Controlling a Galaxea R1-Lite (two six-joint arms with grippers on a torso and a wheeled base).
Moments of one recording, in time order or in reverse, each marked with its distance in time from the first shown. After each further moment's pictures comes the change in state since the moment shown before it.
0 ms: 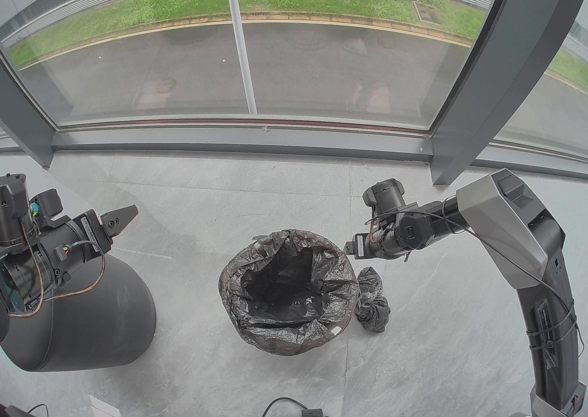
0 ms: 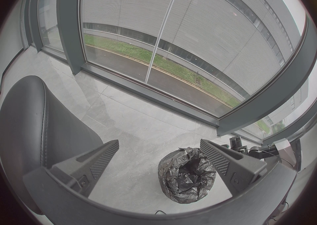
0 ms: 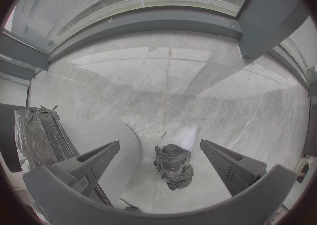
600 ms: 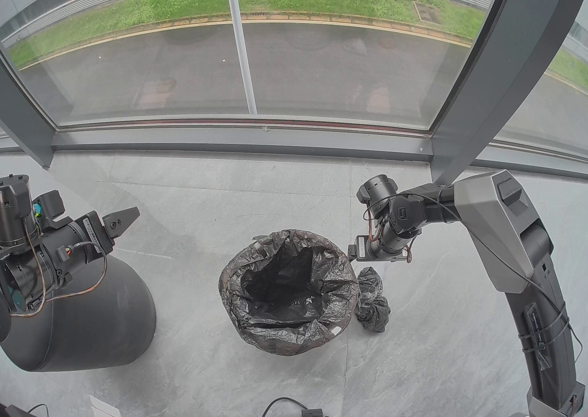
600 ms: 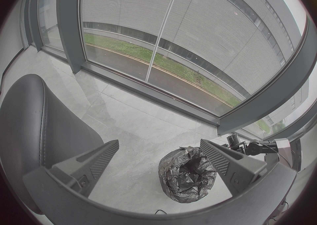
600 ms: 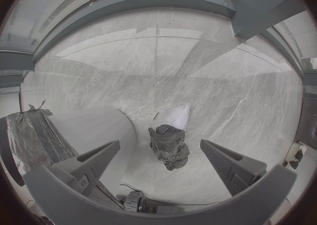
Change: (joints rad) left arm 0.000 0.011 0.000 0.000 0.000 -0.001; right arm 0.000 0.072 -0.275 0.424 -0.006 0.106
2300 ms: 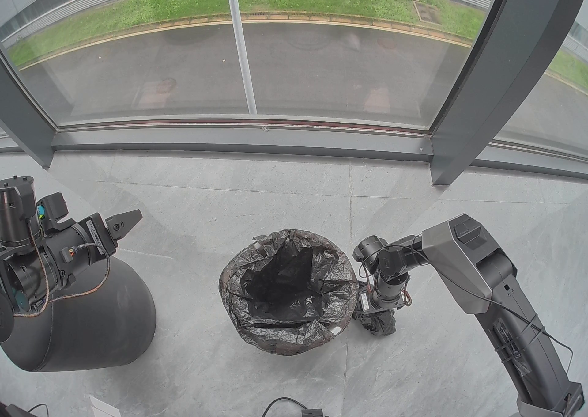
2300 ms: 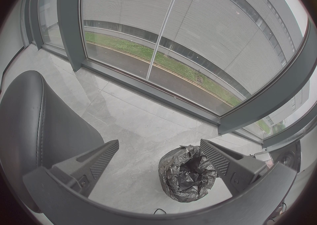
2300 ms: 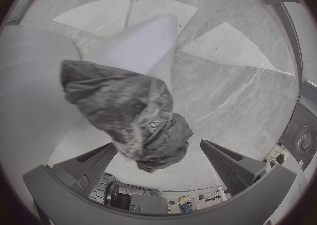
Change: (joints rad) left arm -0.002 0.018 0.003 -0.005 0.000 -0.011; right arm -0.015 0.264 -0.018 0.050 -0.030 -0.090
